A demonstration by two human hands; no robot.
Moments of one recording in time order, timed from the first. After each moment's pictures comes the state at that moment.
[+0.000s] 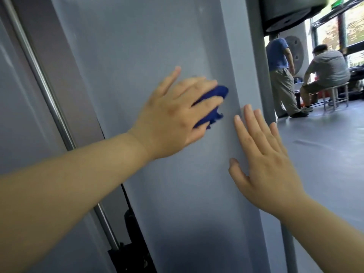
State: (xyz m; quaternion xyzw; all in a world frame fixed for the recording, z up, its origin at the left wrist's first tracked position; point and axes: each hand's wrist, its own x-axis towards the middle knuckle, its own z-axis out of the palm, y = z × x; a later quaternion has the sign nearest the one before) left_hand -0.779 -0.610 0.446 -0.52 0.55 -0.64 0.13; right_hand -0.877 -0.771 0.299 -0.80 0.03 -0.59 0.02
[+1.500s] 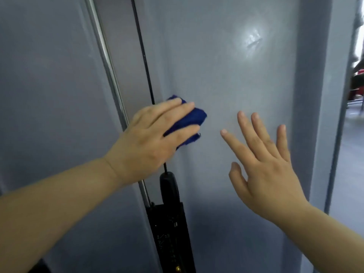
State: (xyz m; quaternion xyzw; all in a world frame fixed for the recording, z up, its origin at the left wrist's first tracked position) left_hand -0.737 -0.466 0.364 -0.60 0.56 -0.57 0.07; right_hand -0.846 -0.687 0.269 -0.83 -0.05 -0.55 0.00
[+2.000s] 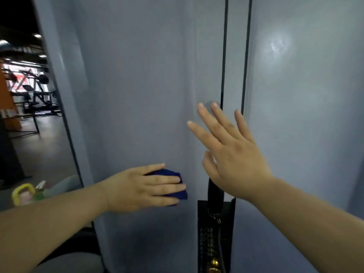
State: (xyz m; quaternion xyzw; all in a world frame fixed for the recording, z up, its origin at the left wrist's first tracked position) left_hand -0.690 -0.285 0.289 -0.57 0.61 -0.44 0.33; right_hand -0.792 -0.544 0.330 -0.83 -0.18 -0.51 -0.10
